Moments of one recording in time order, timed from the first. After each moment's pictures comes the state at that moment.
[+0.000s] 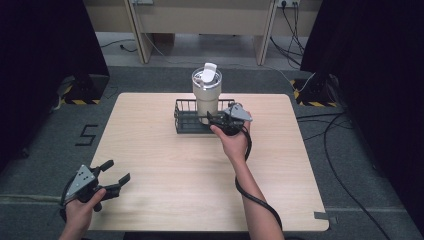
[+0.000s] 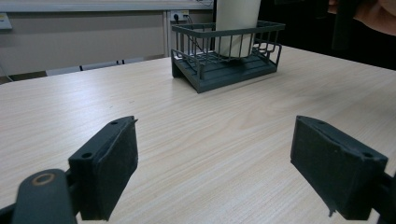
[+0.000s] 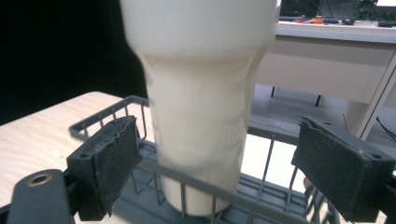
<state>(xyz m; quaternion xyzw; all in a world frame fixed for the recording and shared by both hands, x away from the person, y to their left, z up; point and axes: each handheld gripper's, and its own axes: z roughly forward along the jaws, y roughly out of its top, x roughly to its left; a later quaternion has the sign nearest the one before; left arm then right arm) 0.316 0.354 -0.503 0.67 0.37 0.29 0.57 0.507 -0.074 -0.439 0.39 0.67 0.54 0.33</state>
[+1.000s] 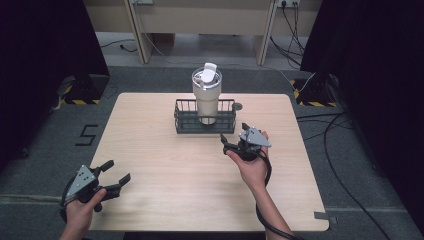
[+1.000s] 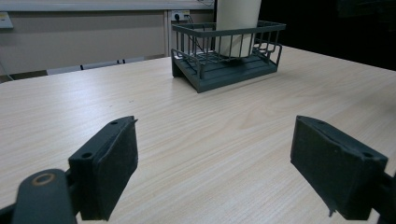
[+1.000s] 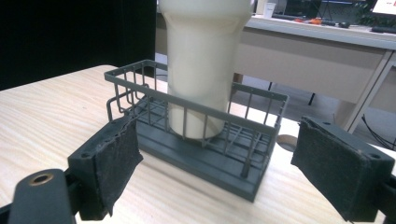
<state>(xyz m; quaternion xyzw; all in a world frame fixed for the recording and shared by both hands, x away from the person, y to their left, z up) 0.315 0.353 -0.504 0.67 0.37 0.29 0.57 0.427 -0.121 -0.447 0.37 0.69 0.52 0.35</state>
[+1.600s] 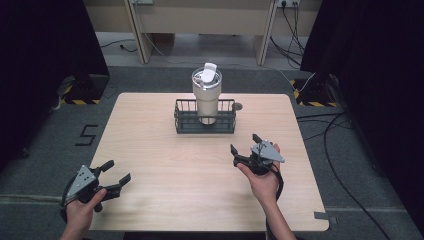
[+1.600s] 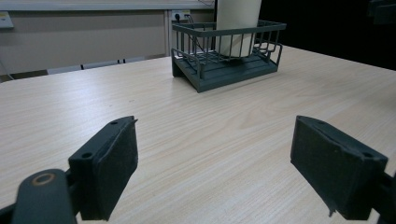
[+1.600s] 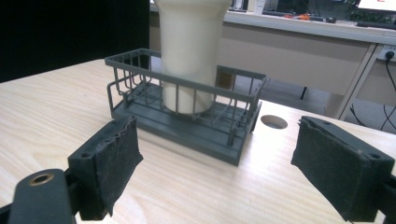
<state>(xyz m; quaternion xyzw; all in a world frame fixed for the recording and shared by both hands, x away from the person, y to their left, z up) 0.315 0.352 -0.504 0.67 0.38 0.29 0.57 0.391 -0.150 -0.455 0.38 0.68 0.52 0.35</state>
